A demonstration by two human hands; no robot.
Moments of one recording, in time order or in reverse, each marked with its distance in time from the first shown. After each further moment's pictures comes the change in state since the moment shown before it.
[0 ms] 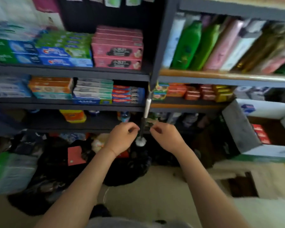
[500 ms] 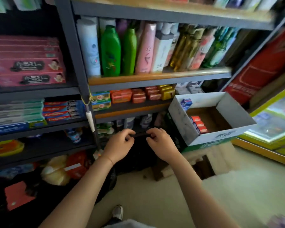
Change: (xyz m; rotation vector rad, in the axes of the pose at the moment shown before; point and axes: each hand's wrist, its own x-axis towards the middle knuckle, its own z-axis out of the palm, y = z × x) left_hand 0.080 0.111 0.149 -0.083 -0.248 0.097; right_hand -0.040 0.147 -0.103 0.035 0.215 0.242
